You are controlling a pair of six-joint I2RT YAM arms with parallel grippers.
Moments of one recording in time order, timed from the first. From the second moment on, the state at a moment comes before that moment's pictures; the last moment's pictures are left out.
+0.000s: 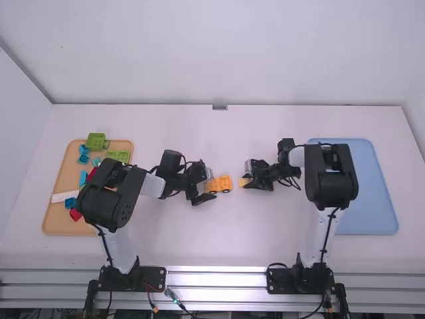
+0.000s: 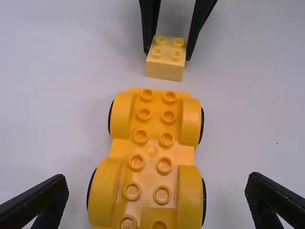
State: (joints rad) left arm -0.26 1.92 0.70 0.34 0.81 0.73; right arm 0.06 2.17 1.13 -0.58 -0.96 -1.62
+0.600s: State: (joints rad) left arm -0.27 1.99 0.76 0.33 0.83 0.85; right arm 0.06 2.17 1.33 -0.97 -0.97 -1.65
